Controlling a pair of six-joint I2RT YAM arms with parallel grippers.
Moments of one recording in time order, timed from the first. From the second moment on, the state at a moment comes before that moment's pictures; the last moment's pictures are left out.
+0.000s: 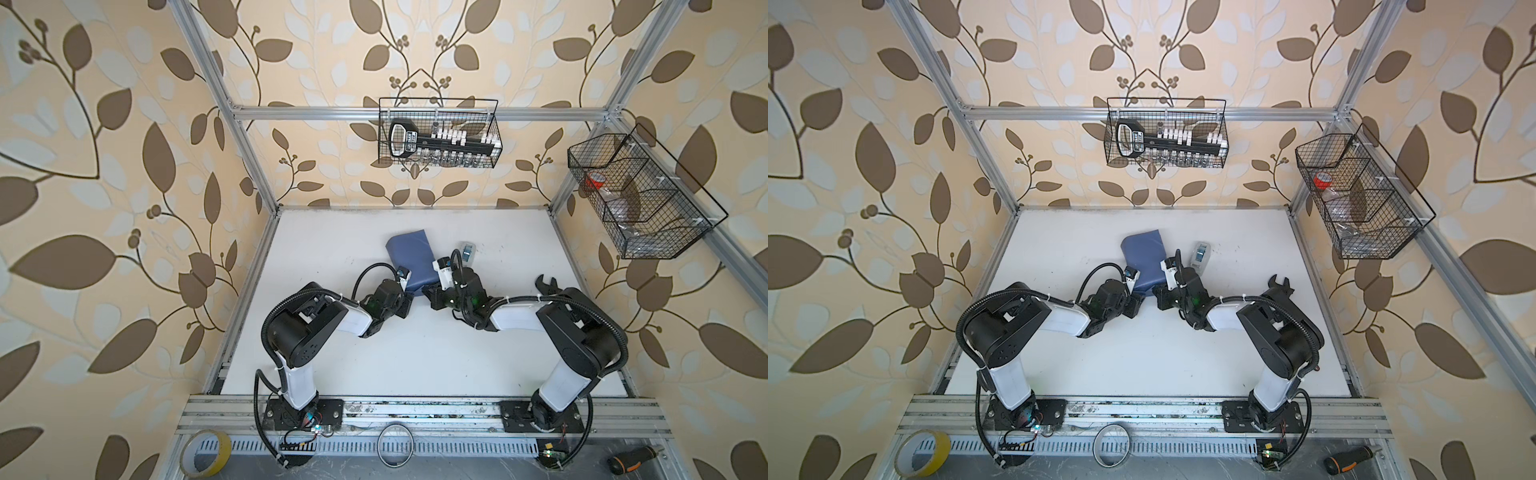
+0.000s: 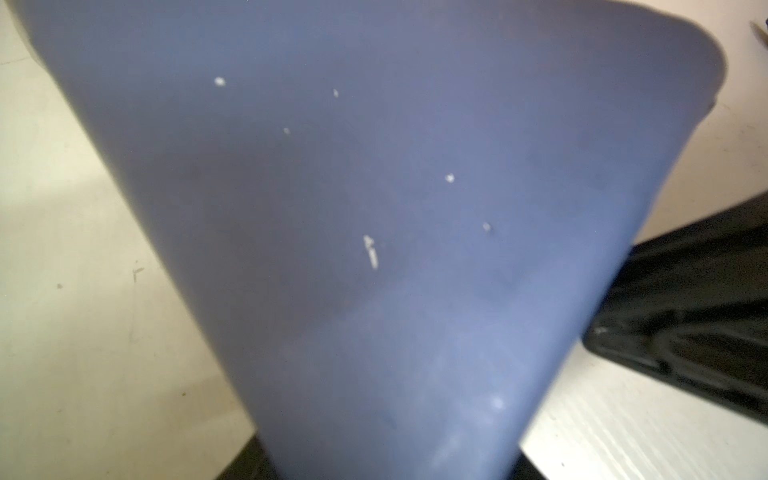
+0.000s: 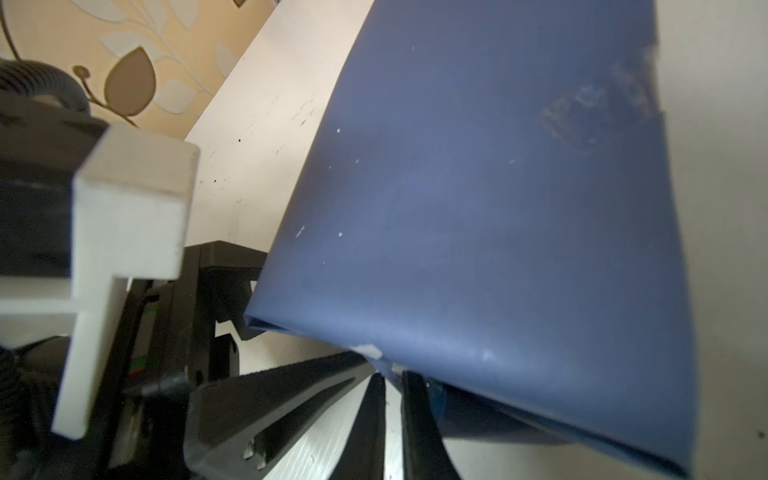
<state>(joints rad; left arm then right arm) -0.67 1.81 0.67 0.54 -0.08 -0.19 0.57 1.72 0.68 0.48 -0.19 0.40</state>
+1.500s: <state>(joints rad) -0.66 1.81 0.68 0.52 -0.08 -0.19 0.55 1.74 0.66 0.55 -0.18 0.39</state>
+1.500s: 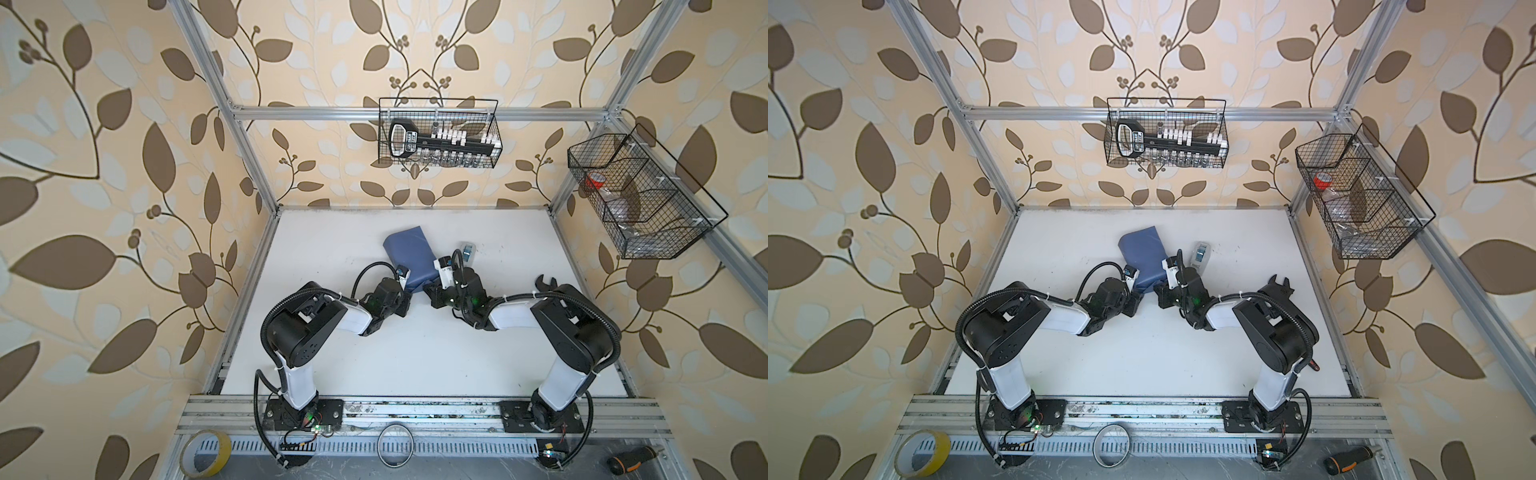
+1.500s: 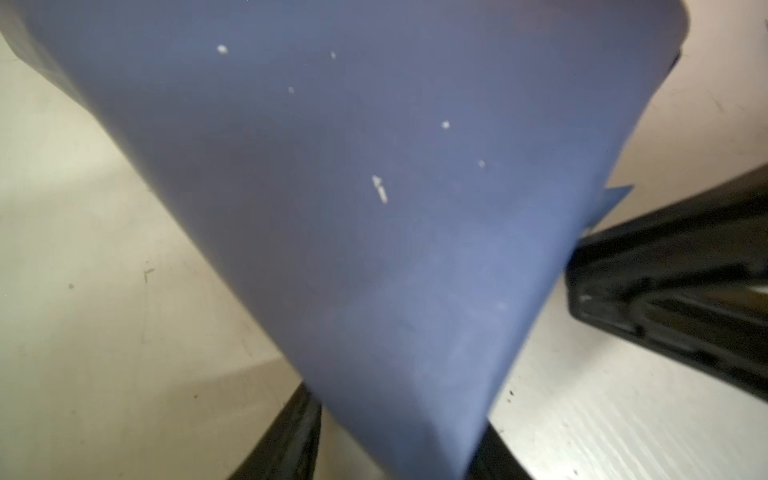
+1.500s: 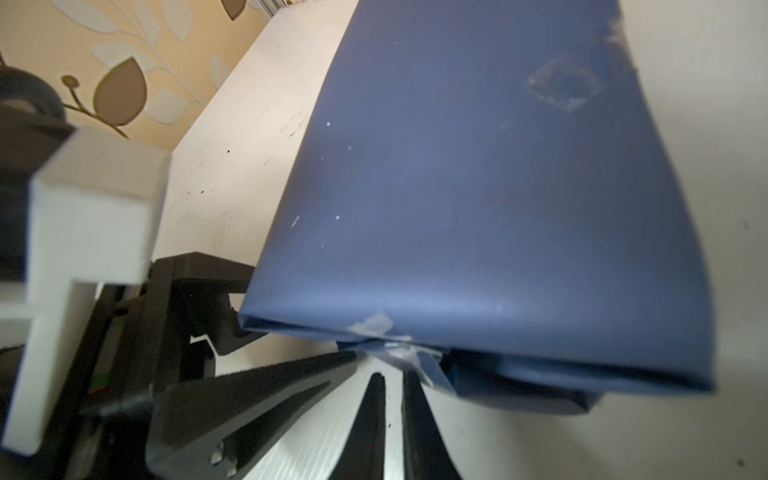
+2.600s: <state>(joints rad) -0.66 1.57 0.51 0.48 0.02 -0.39 0.52 1.77 0.68 0.56 -0.19 0.43</state>
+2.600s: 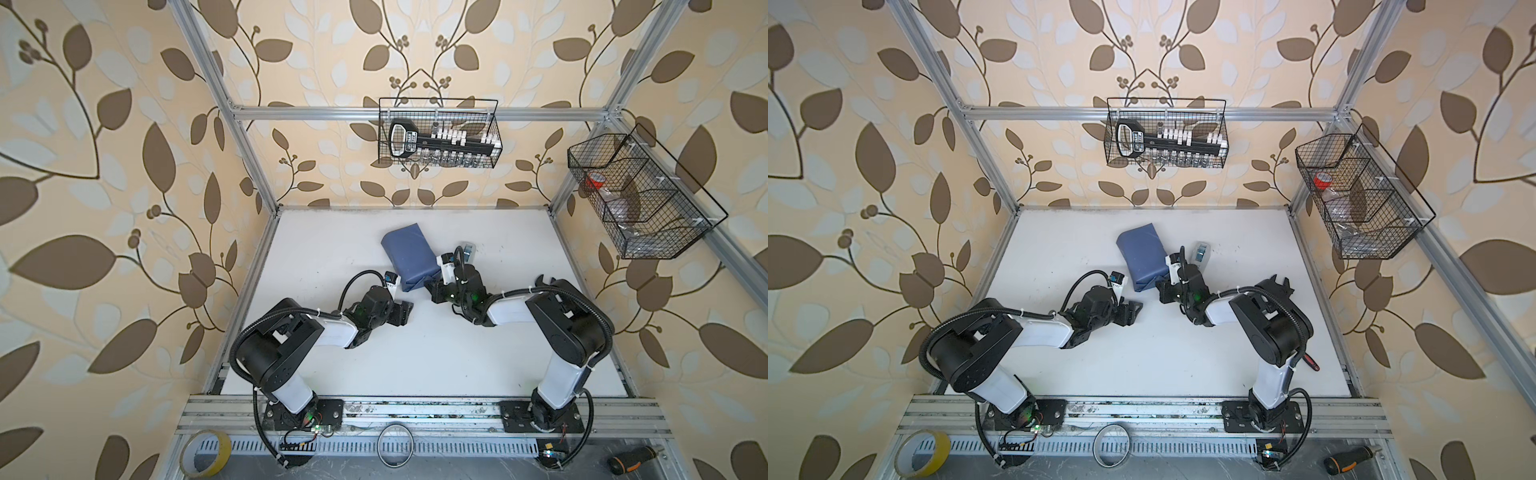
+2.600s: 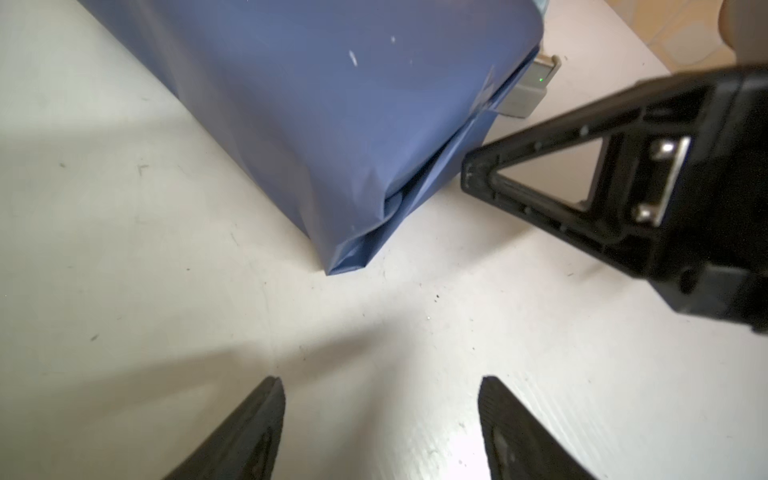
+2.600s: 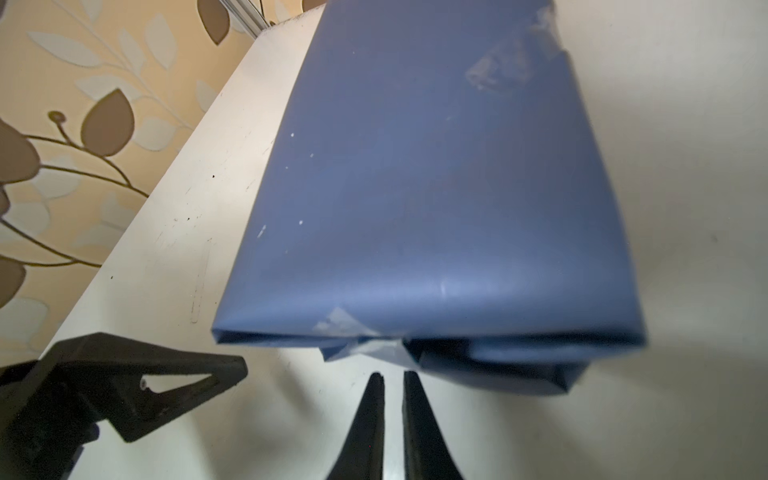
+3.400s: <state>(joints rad) -0.42 1.85 1.08 0.03 0.15 -0.72 0.39 1.89 1.08 0.26 -0.17 0.40</state>
